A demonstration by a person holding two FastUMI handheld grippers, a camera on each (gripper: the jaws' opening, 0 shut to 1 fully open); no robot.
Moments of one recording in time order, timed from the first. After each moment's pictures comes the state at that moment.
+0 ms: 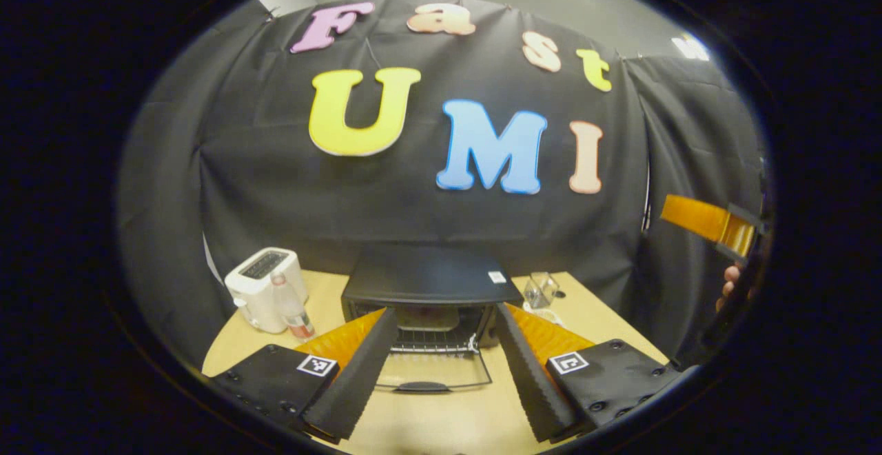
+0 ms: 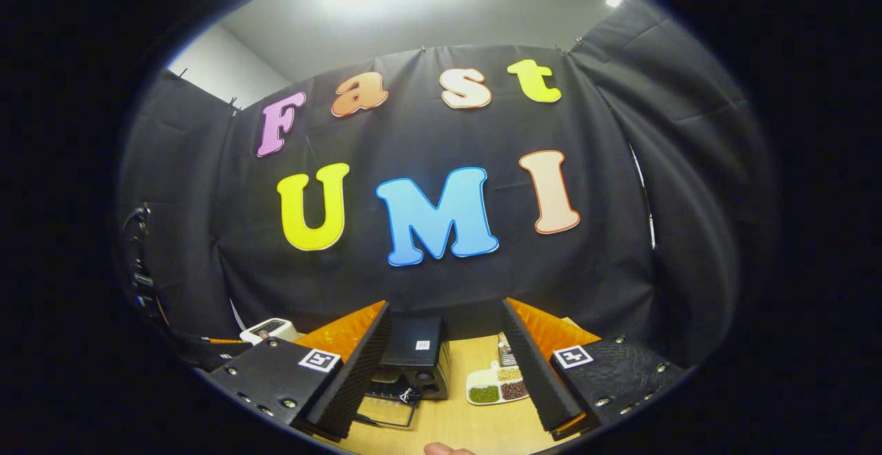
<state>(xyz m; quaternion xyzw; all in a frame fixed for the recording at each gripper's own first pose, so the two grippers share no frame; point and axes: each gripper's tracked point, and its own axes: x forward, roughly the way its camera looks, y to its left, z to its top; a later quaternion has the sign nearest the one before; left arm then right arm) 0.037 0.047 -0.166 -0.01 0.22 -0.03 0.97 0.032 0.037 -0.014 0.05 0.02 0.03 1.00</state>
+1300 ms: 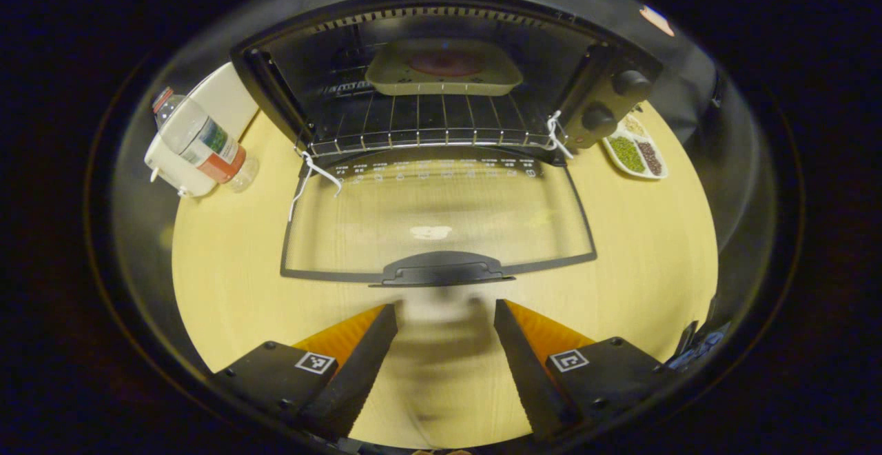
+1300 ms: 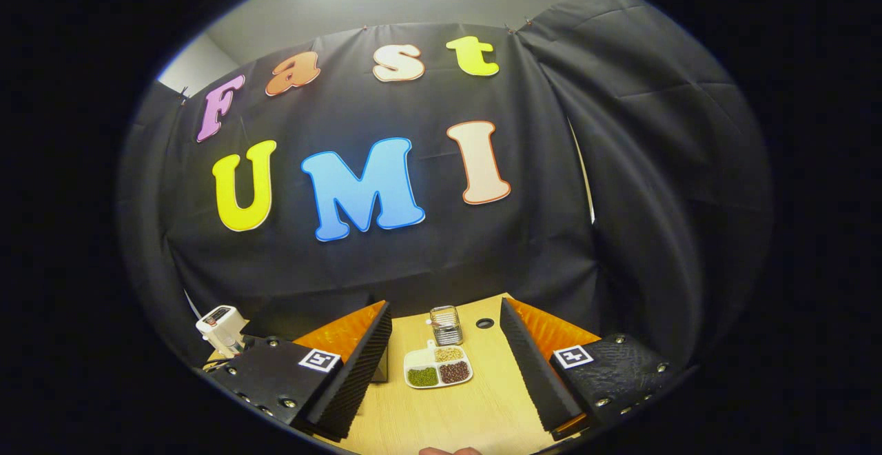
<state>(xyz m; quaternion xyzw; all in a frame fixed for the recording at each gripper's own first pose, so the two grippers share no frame) 0.023 0.076 -0.463 0.01 0.62 0.00 0.78 0.029 -0.064 -0.069 0.07 0.08 -0.09 0.99</state>
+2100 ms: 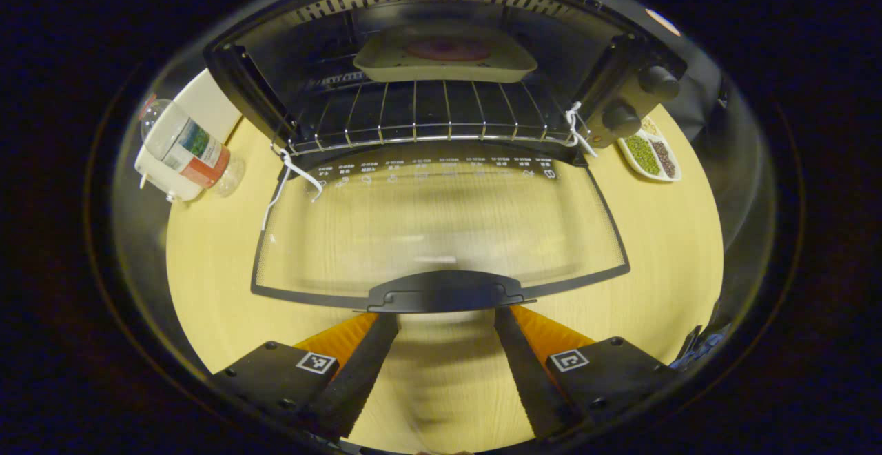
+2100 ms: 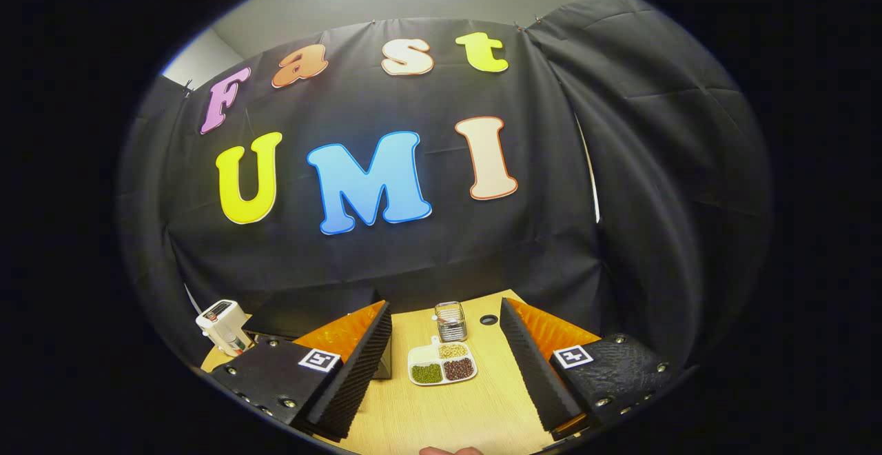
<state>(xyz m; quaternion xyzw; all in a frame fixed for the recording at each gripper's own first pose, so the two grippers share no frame) 0.034 0.075 -0.473 0.01 0.62 0.00 0.79 0.032 -0.043 -0.067 0.06 0.09 -0.08 0.99</state>
